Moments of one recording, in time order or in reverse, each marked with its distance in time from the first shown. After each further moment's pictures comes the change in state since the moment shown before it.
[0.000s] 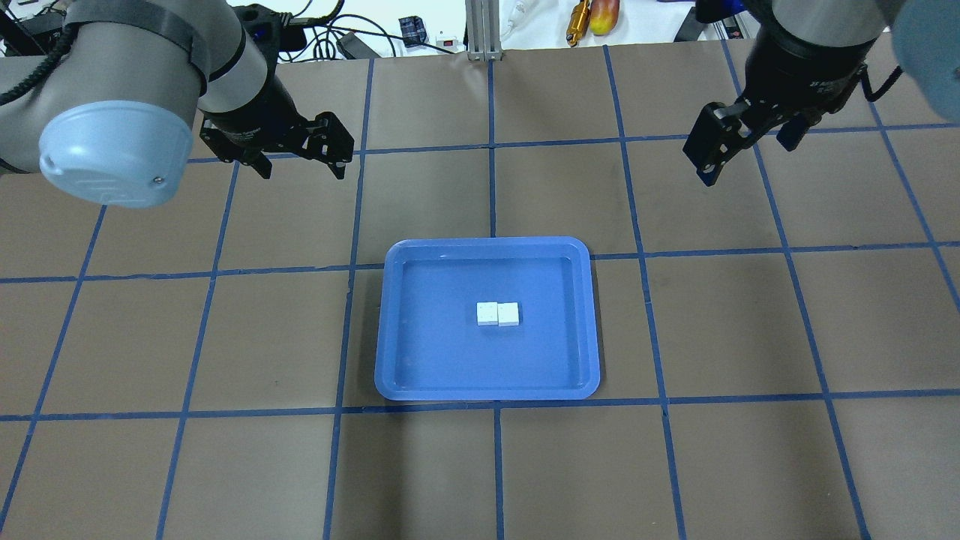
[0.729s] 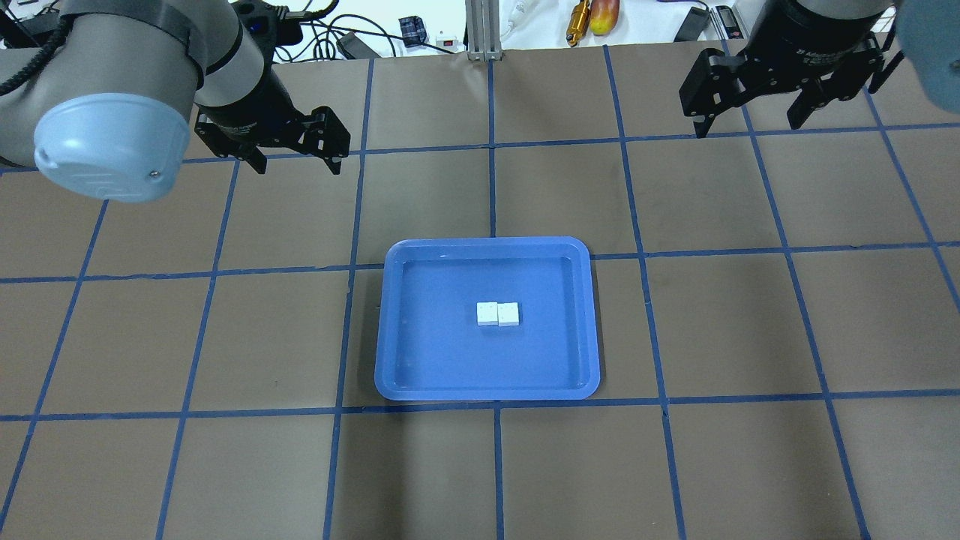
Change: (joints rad) left arm 0.000 0.003 0.009 -0.009 0.009 -0.006; right arm -0.005 0.013 0.002 -0.121 0.012 0.277
